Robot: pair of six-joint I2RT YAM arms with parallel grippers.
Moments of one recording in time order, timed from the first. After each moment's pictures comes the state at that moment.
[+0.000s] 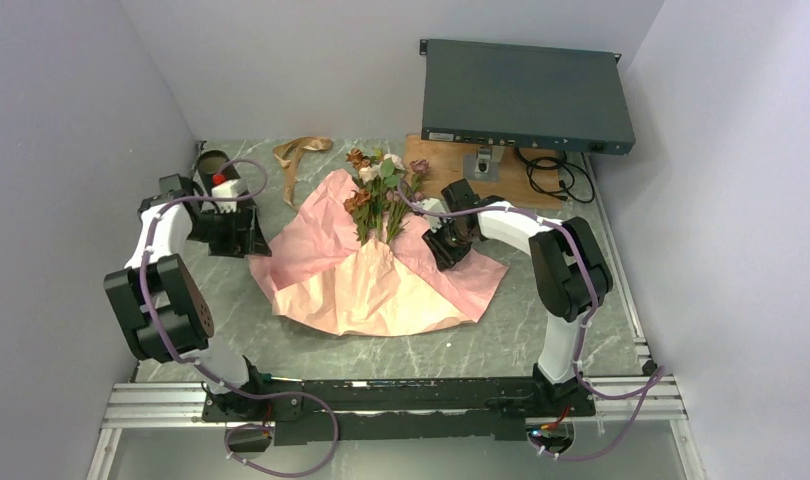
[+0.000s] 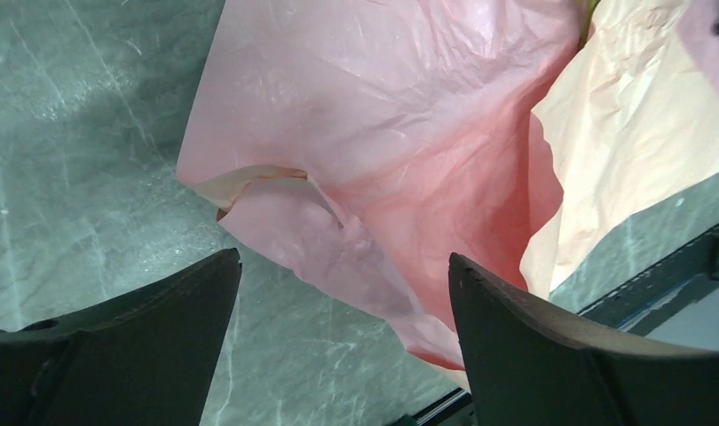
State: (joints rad) left arm 0.34 1.60 1.21 -0.91 0.59 0.40; right arm 0.45 1.89 1.23 -0.56 -0.32 -0.32
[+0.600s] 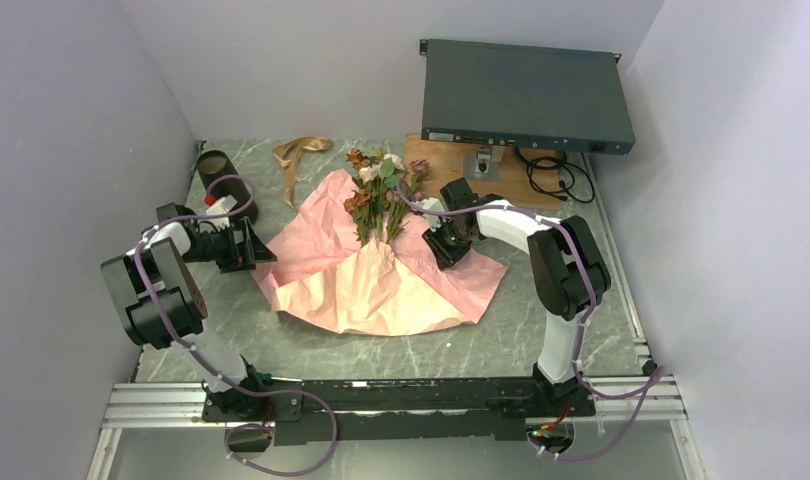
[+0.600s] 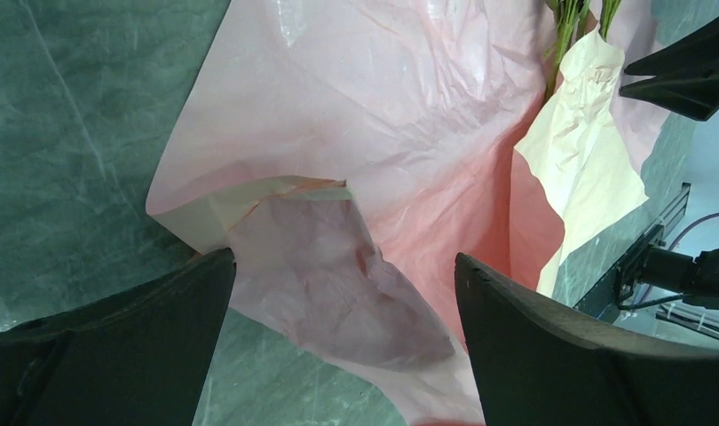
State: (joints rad) left arm 0.47 1.71 1.01 -0.65 0.85 0.32; right arm 0.46 1.90 1.24 -0.57 -0.30 -0.32
